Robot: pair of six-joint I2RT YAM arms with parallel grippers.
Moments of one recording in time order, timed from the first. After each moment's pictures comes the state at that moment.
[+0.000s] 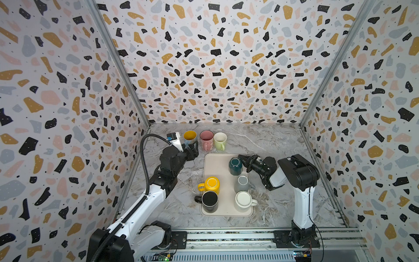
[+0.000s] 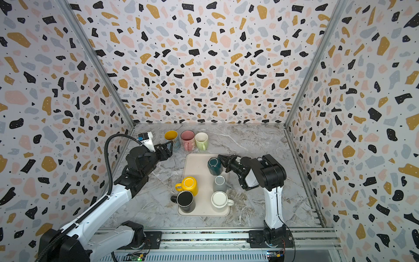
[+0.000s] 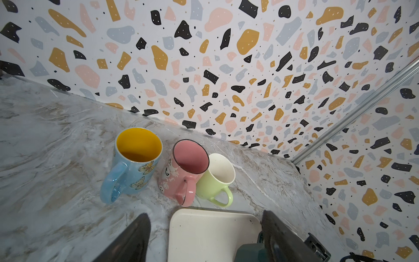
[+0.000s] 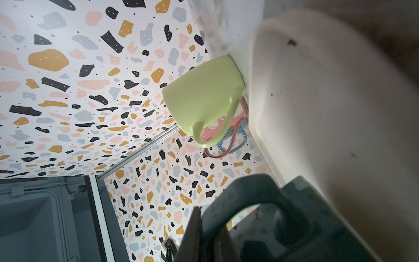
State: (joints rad) left arm -0.30 1.05 0.70 0.14 -0.01 -0.49; right arm 0.36 2.12 0.68 1.41 -0.56 2.06
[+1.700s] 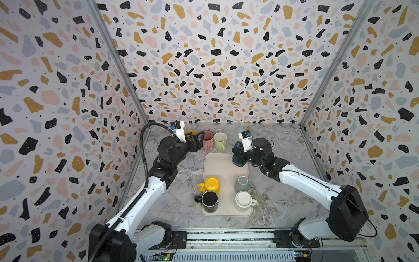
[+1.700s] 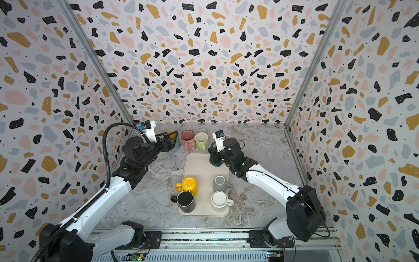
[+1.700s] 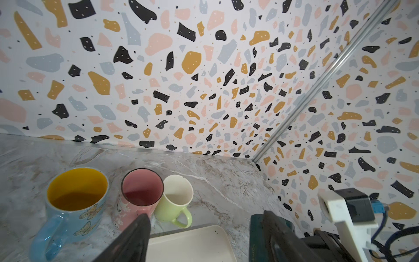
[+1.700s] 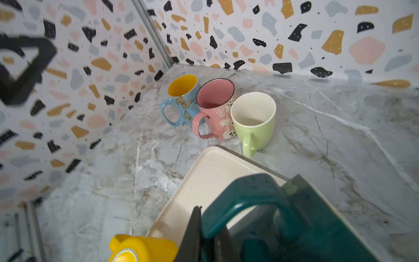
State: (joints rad) left arm -0.30 1.13 0.89 0.16 0.22 -0.46; right arm 0.71 1.40 1.02 -0.01 -0.09 0.21
